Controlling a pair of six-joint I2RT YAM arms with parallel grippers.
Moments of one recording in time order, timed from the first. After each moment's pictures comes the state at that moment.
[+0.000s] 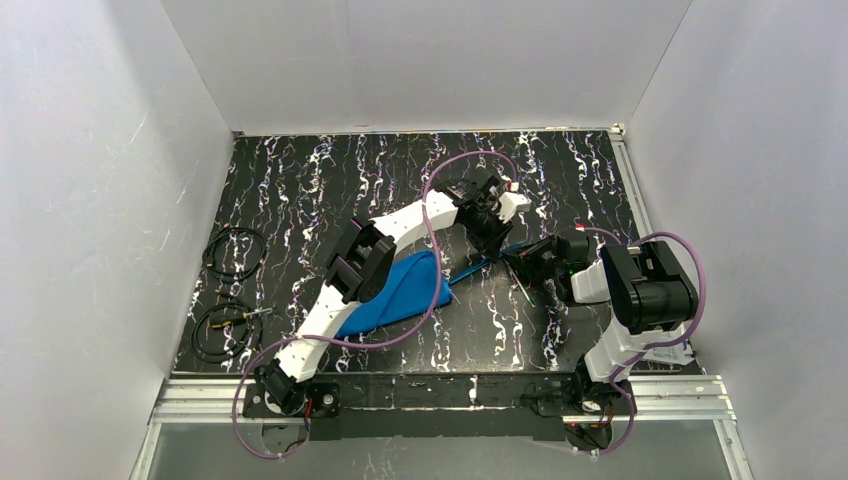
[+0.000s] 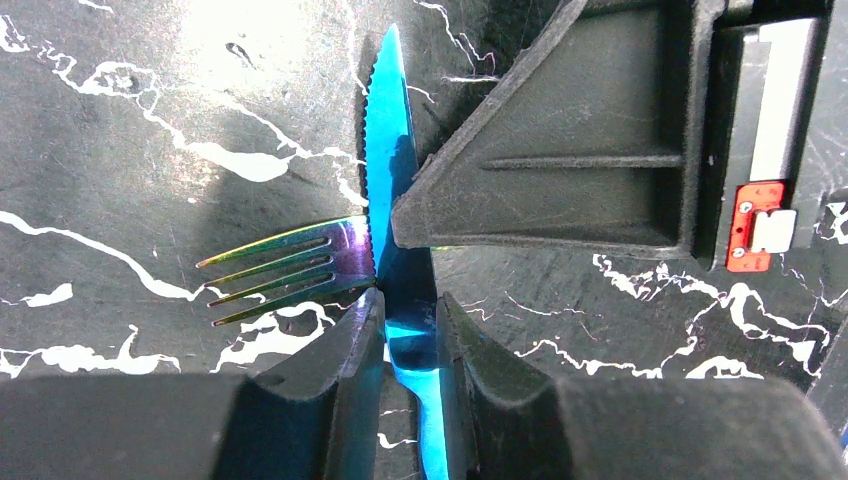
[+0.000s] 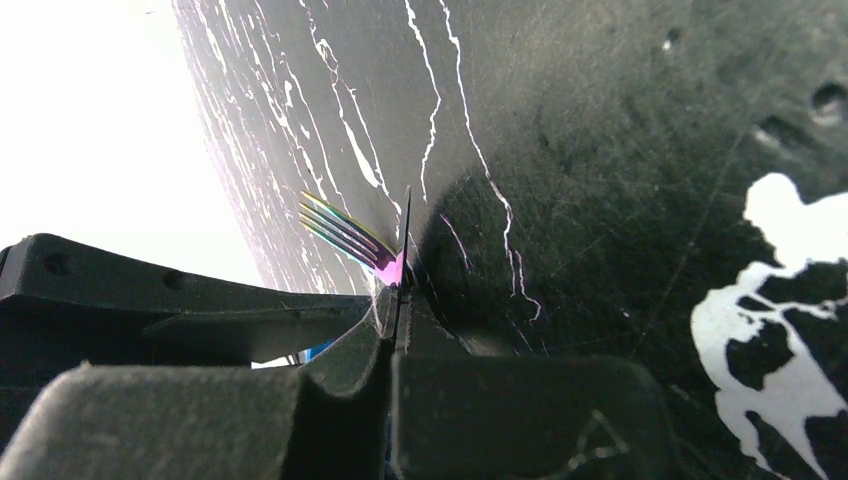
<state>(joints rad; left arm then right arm) -0.81 2.48 2.13 -0.71 0.50 0.17 0.14 1.71 0.40 0.70 -0.34 1.24</state>
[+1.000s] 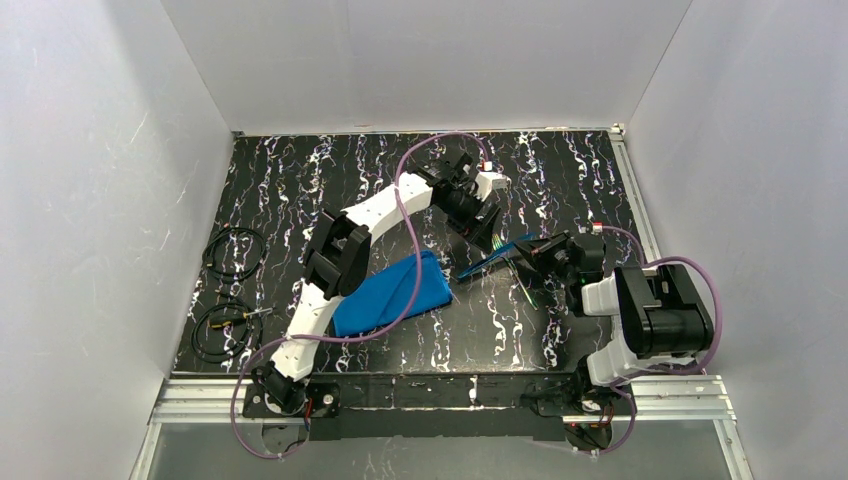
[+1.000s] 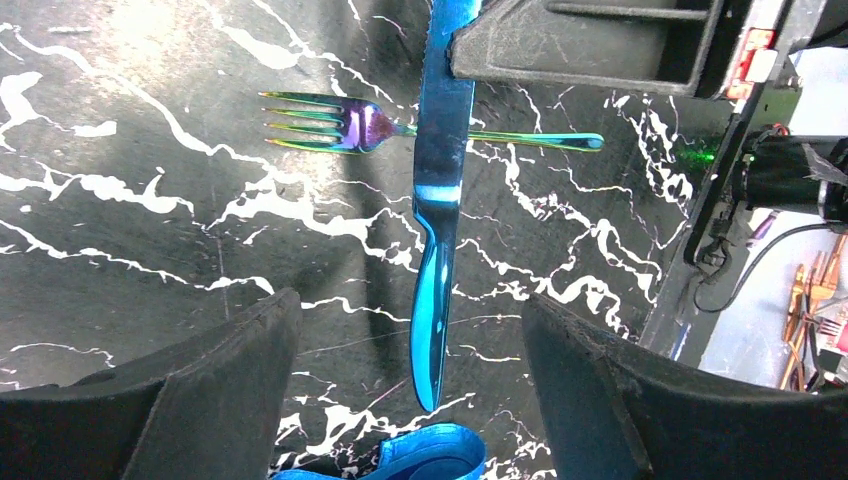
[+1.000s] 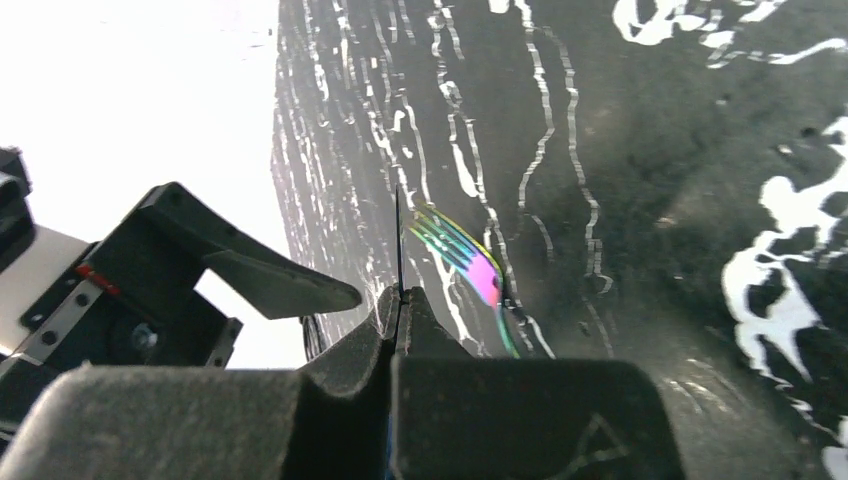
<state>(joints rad) -0.70 2.35 2.06 -0.80 0.66 0.07 0.08 1.56 0.30 0.83 -0.33 1.24</state>
